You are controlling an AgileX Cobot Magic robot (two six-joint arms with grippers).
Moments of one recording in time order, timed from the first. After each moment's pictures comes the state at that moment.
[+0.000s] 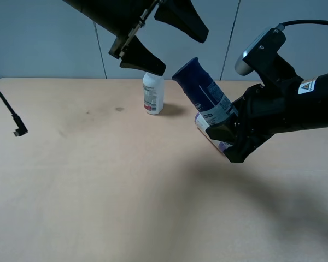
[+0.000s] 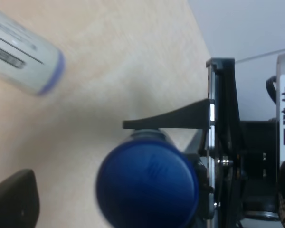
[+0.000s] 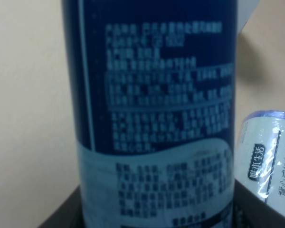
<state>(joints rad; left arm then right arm) -0.44 1.73 -1.45 -0.94 0.94 0.38 0.62 1.18 -0.62 0.46 0.27 -0.69</state>
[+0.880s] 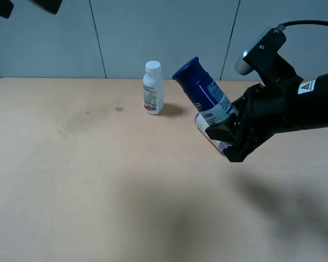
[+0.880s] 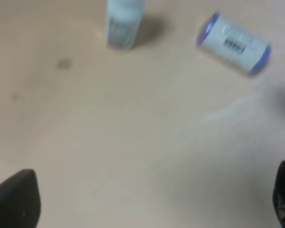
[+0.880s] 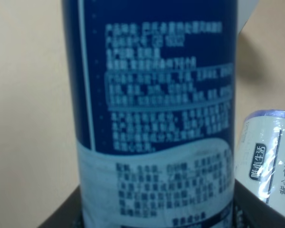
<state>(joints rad) -0.27 1.19 -1.34 -0.27 1.07 0.20 0.62 1.18 -0.62 0.46 0.27 -0.69</state>
